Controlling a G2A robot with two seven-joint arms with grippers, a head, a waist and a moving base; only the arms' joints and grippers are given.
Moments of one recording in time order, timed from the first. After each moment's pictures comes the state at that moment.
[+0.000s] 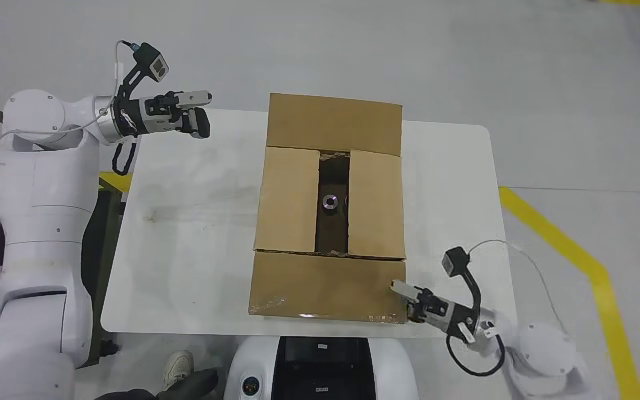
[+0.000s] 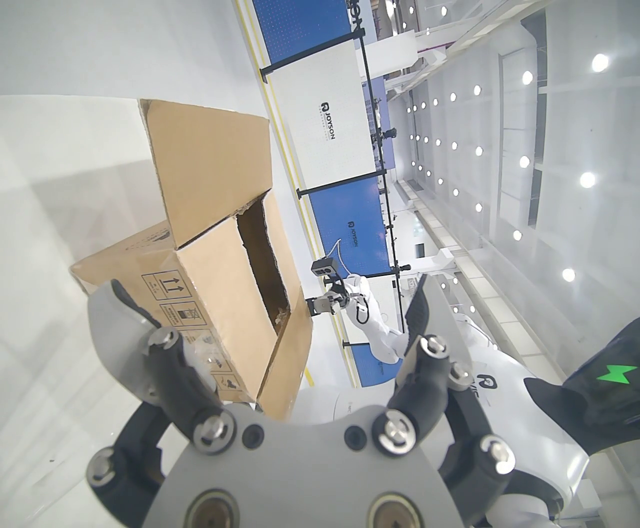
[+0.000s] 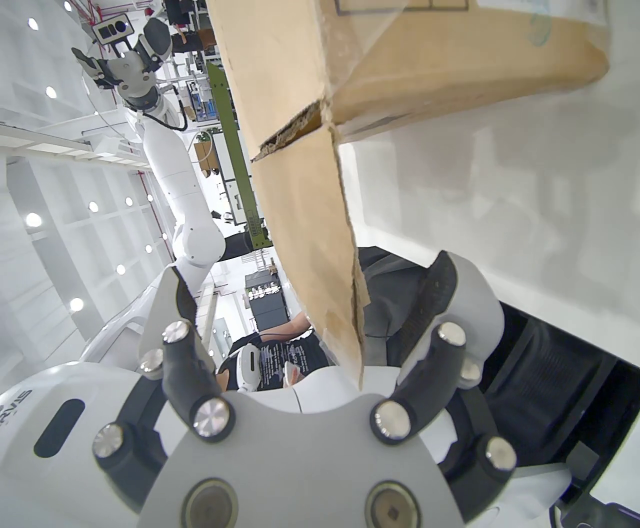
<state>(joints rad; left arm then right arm) 0.66 -0.93 -1.41 -1.07 -0.40 -0.19 -1.48 -1.90 -1.14 1.54 -2.01 0.21 0.01 1.00</state>
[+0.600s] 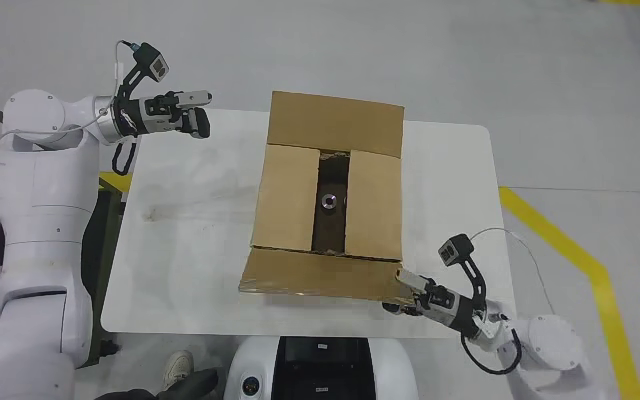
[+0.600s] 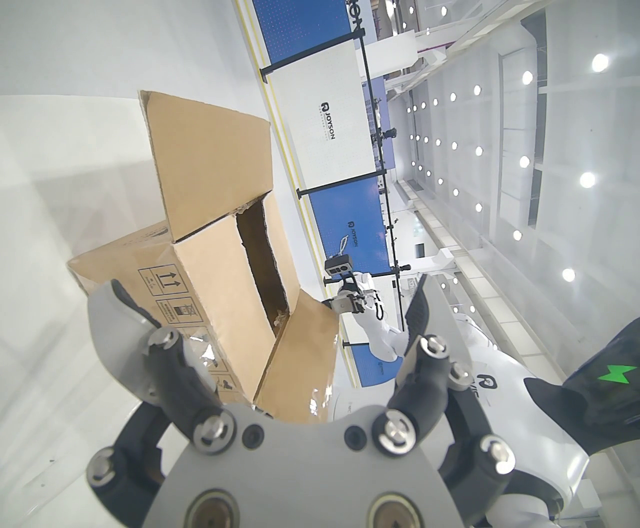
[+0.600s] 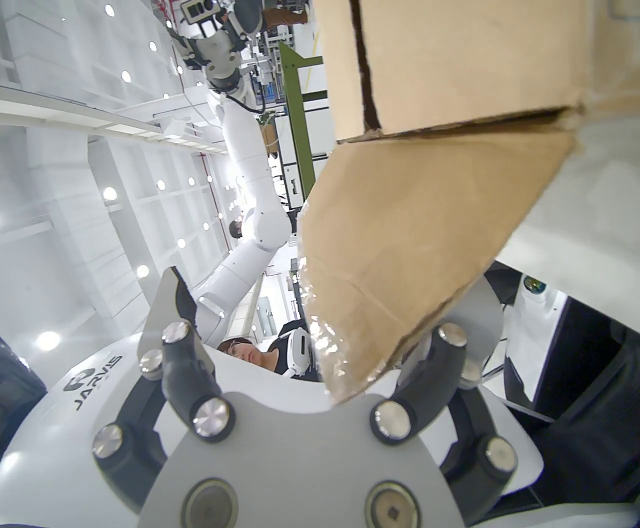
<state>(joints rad) 0.66 -0.93 -1.41 -1.07 -0.40 -0.19 -1.48 -1.85 -1.14 1.53 -2.08 0.42 0.03 0.99</state>
